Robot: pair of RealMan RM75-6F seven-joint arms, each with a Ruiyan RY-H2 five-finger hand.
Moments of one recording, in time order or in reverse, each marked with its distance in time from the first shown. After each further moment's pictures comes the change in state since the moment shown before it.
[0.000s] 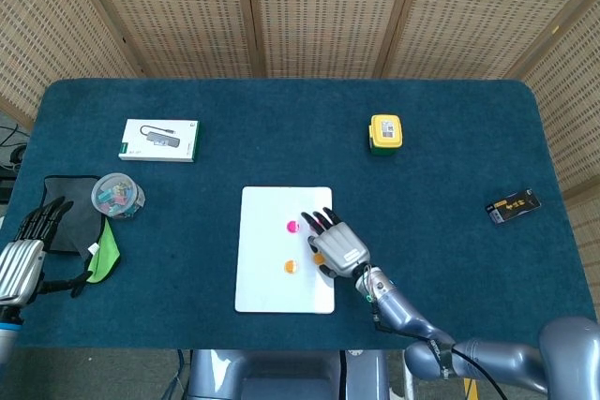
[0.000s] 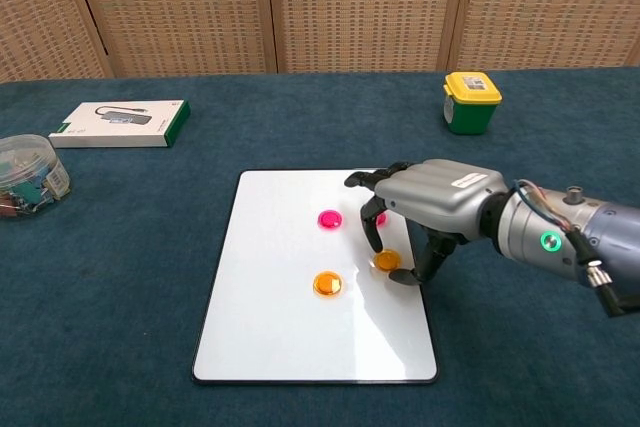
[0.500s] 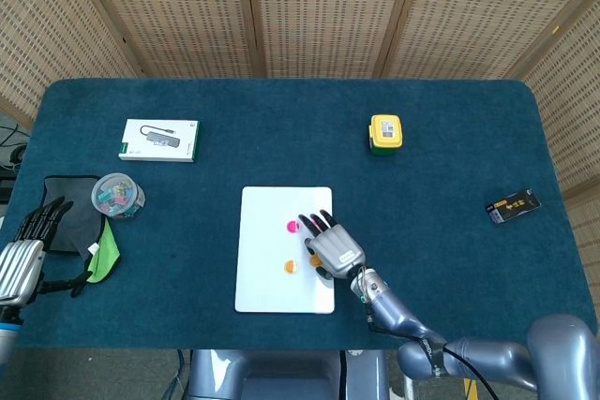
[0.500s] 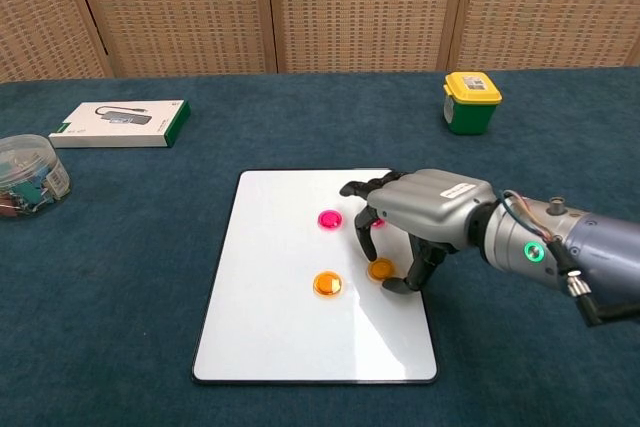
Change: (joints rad) left arm 0.001 0.001 0.000 -0.001 -0.001 0.001 0.000; right arm 0.023 -0.035 -0.014 0.022 0.048 0.011 -0.026
